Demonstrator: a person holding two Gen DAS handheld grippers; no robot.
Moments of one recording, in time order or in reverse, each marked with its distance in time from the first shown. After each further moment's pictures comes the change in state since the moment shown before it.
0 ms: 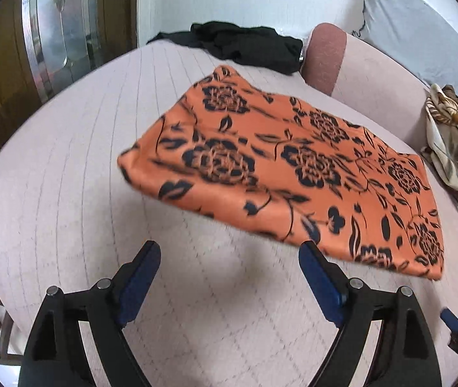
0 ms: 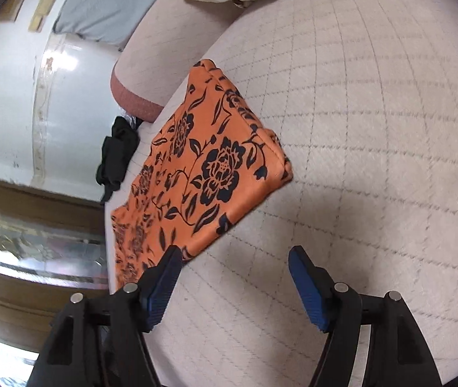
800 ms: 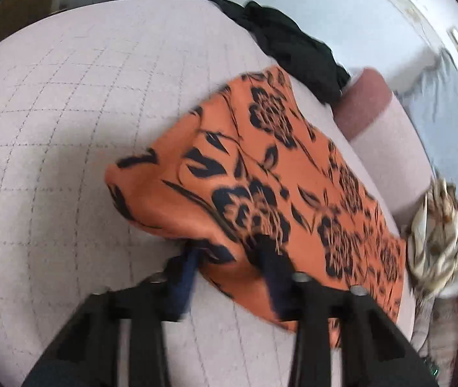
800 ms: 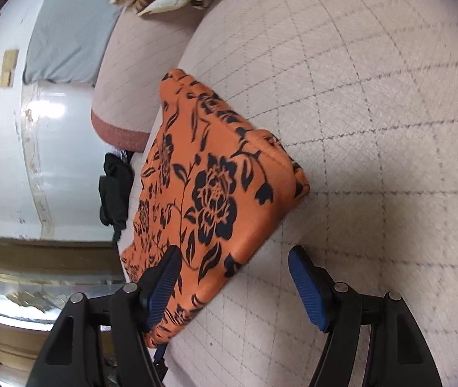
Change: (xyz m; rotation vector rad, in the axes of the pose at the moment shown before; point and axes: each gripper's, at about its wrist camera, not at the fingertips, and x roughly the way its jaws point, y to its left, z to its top) left arm 0.065 0.061 0.050 -0.393 0.055 -0.211; right arm 0.048 -0.015 0.015 0.216 -0.059 0.060
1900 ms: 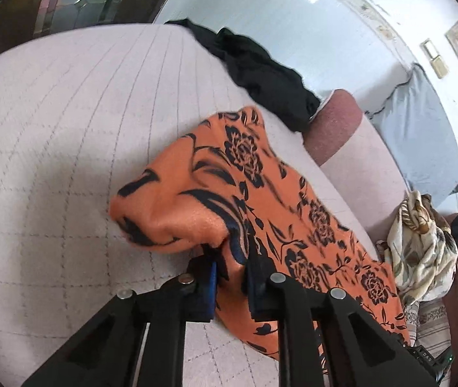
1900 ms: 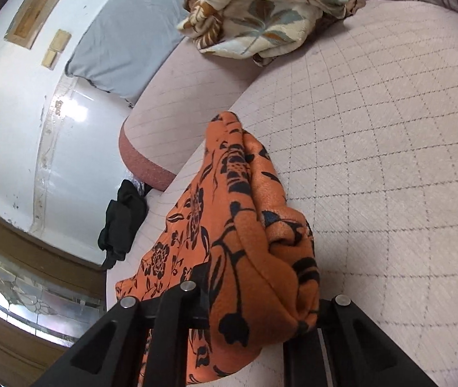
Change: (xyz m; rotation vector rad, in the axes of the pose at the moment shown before) left arm -0.021 -0.007 0.015 0.064 -0.099 -0.120; right arm 0.007 0.072 -0.007 -0.247 -0.289 -0.038
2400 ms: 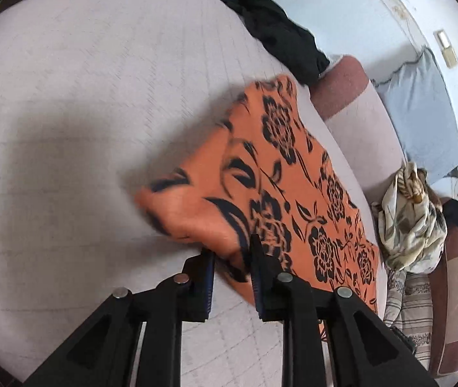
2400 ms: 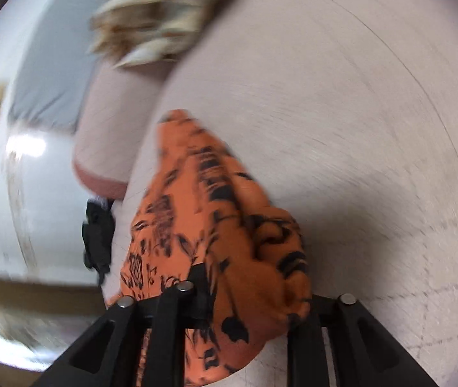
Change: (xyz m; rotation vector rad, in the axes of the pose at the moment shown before) left arm -0.025 0.035 -0.027 -0.061 0.206 -0.010; right arm -0.030 -0.094 0.010 0.352 0.126 -0.102
